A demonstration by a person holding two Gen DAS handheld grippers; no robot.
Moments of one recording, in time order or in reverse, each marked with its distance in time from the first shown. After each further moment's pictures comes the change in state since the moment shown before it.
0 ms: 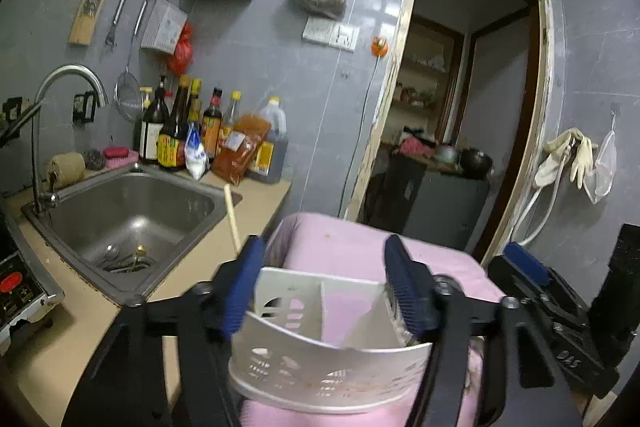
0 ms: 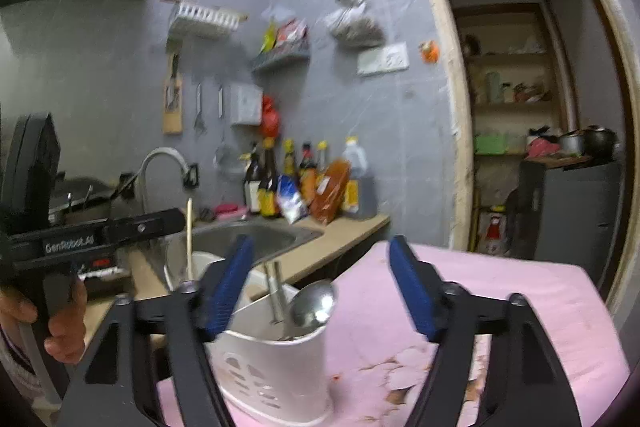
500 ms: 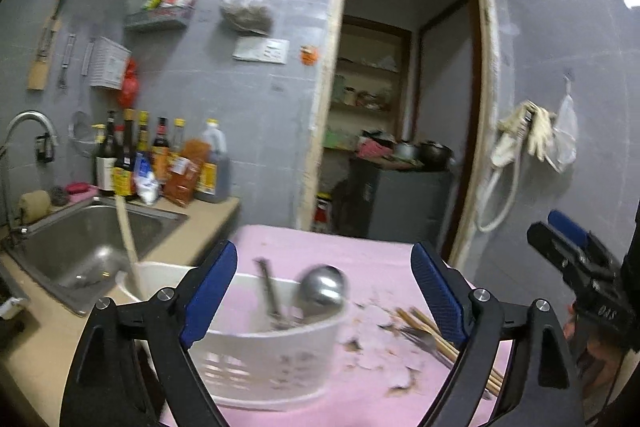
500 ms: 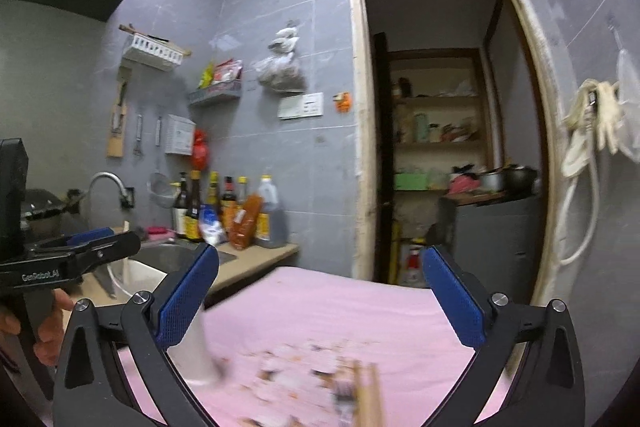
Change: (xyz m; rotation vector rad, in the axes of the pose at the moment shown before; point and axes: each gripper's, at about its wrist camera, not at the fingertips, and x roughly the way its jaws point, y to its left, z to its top) left arm -0.006 -0.096 -0.020 0.146 -0.027 -0.115; right arm -0.108 -0.063 0.016 -0.069 -0.099 -0.263
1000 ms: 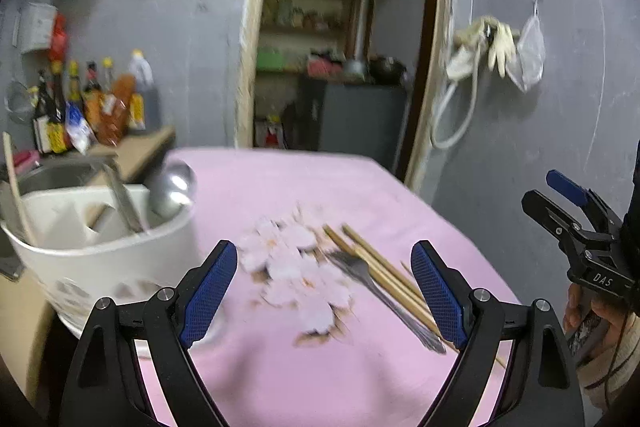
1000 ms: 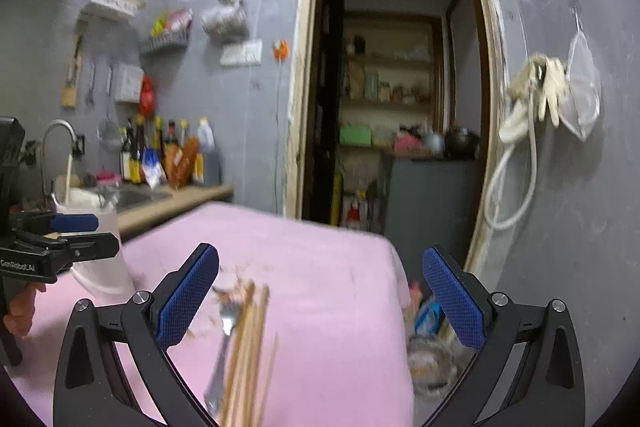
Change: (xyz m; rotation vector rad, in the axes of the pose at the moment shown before) left arm 0.064 -0.078 -0.049 0.071 0.318 -0.146; right arm -0.030 -0.074 -0.038 -0.028 0.212 -0.167
